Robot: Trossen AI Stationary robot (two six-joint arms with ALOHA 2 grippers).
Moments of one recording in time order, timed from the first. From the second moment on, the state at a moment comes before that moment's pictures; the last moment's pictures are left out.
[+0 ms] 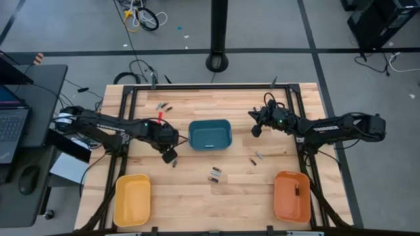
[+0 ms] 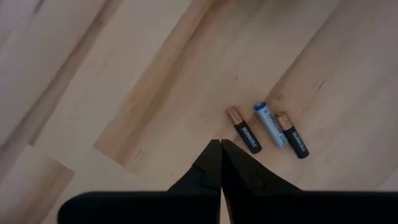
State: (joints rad) left arm -0.04 1.31 0.82 -0.86 -0.07 -0.69; right arm -0.41 1.11 0.17 0.57 0.20 -0.02
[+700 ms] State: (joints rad) left arm 0.11 1.20 0.68 -0.73 0.06 -0.58; right arm -0.41 1.11 0.17 0.57 0.20 -0.03
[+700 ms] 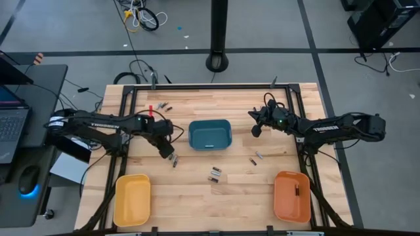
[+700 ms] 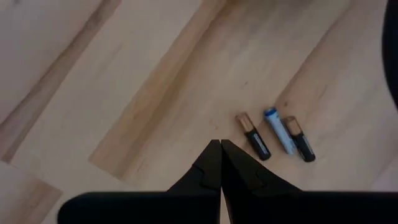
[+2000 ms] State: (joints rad) left arm -0.02 1.20 0.73 -0.67 0.04 -0.69; right arm -0.41 1.11 0.17 0.58 0.20 -0.03
